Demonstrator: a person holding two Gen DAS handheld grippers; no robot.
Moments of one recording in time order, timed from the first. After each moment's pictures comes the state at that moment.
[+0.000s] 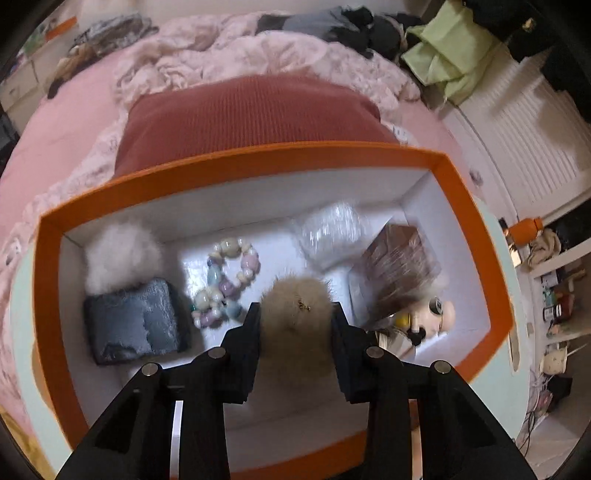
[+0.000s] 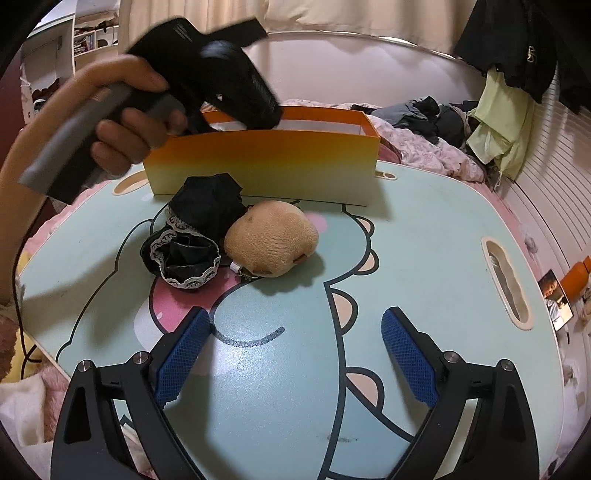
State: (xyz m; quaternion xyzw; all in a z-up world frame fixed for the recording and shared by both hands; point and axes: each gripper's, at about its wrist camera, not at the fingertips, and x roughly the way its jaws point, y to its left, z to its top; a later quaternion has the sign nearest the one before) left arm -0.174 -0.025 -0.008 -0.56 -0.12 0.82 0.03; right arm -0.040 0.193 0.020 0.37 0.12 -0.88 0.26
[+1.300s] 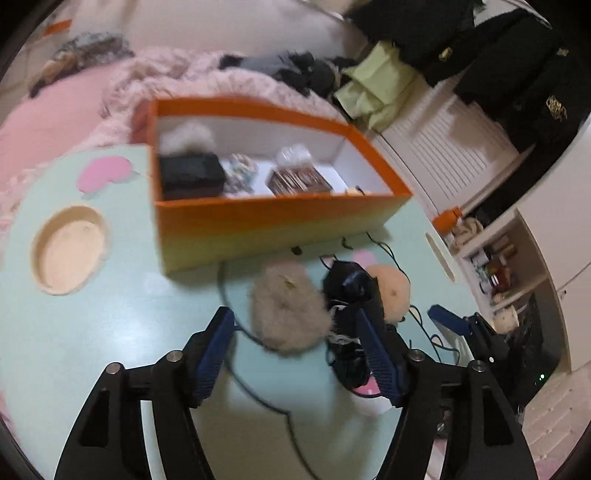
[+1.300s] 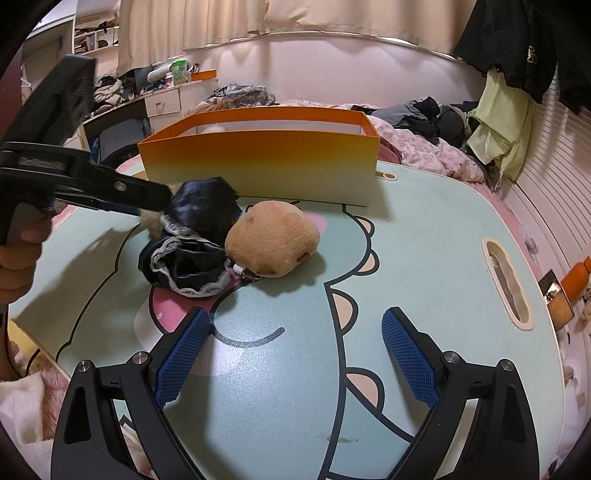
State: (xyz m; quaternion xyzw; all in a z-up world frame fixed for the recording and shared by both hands) left arm -0.011 -0.076 -0.005 -0.44 -0.17 0.87 0.15; right arm -0.040 0.194 0.020 0.37 0.12 -0.88 0.26
